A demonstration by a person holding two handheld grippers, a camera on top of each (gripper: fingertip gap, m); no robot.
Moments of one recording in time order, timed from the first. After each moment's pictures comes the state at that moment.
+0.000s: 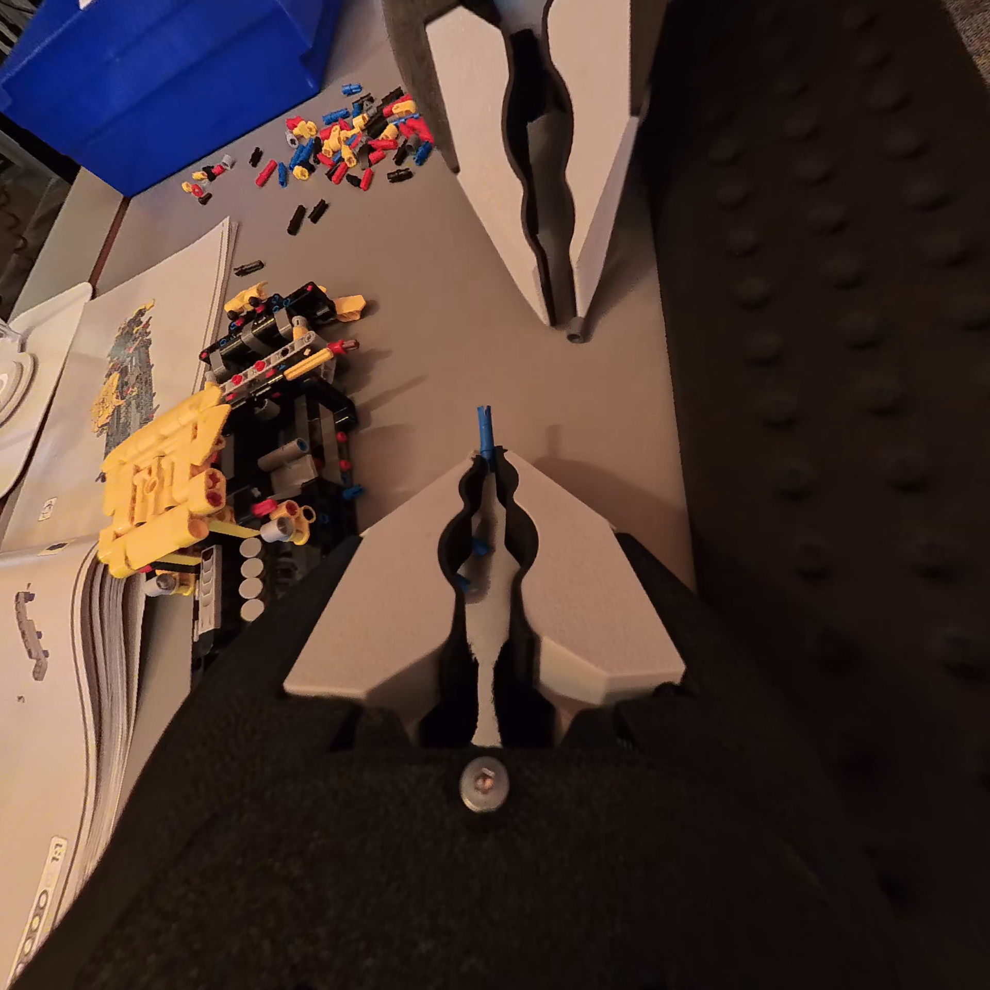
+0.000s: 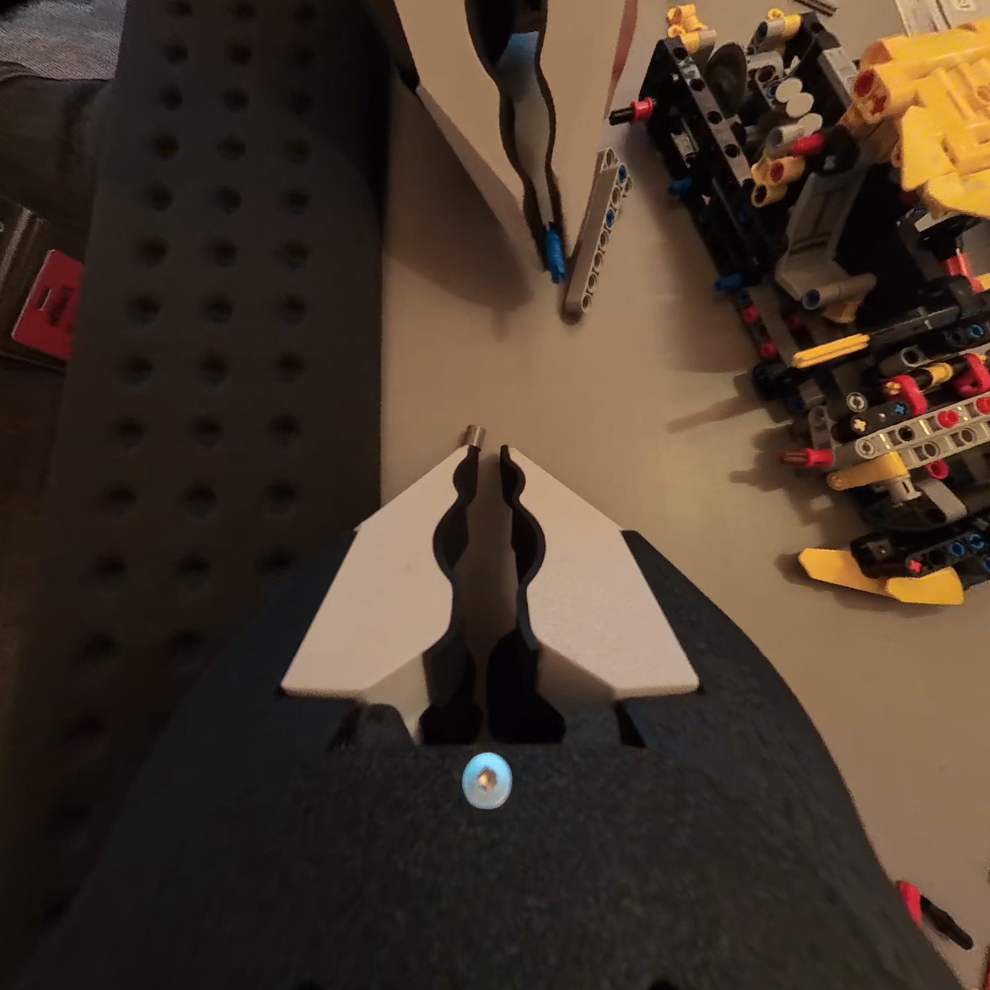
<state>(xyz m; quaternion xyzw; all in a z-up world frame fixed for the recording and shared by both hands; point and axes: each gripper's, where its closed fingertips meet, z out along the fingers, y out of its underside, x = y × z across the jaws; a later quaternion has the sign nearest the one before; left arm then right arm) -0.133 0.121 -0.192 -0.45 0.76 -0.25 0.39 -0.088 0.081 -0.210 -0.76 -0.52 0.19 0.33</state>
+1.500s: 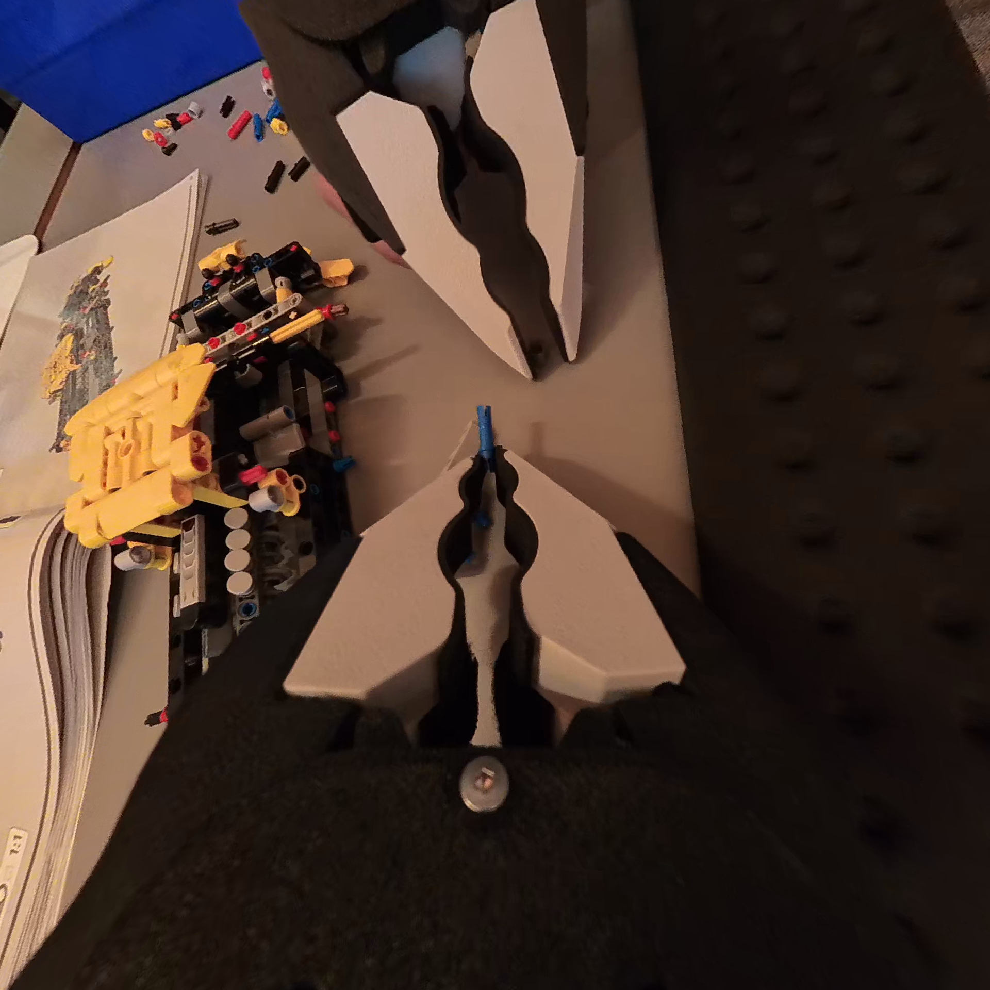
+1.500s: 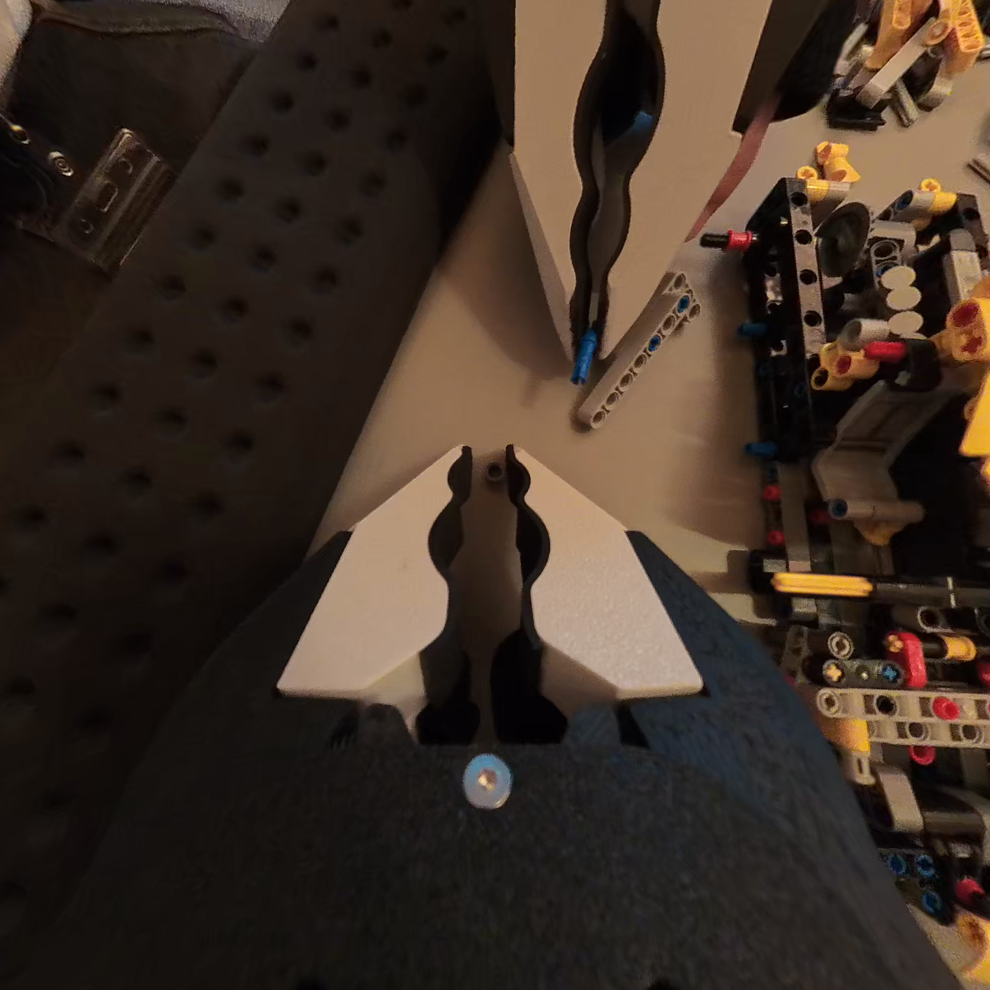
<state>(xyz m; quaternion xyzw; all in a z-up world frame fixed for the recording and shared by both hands) -0.141 0.127 -0.198 -0.46 0.77 -0.26 0.36 -0.118 0.098 -0.212 -0.65 -0.65 0.26 0.28</state>
